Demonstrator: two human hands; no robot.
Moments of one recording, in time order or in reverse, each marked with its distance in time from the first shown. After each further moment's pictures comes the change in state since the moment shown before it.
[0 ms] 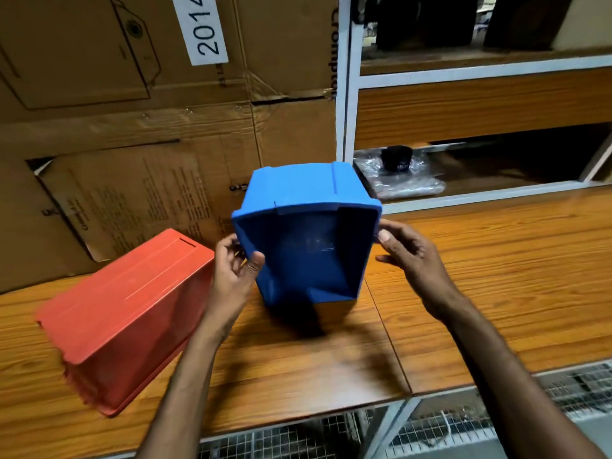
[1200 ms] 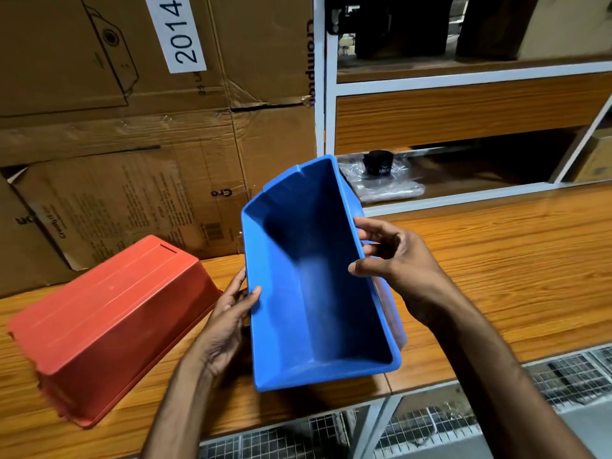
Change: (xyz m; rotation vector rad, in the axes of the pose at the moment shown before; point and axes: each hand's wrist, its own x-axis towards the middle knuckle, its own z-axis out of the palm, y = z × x) left_hand -0.032 -0.022 0.018 -0.328 -0.184 -0.504; right_hand -0.025 -0.053 0.003 0.145 0.005 0.143
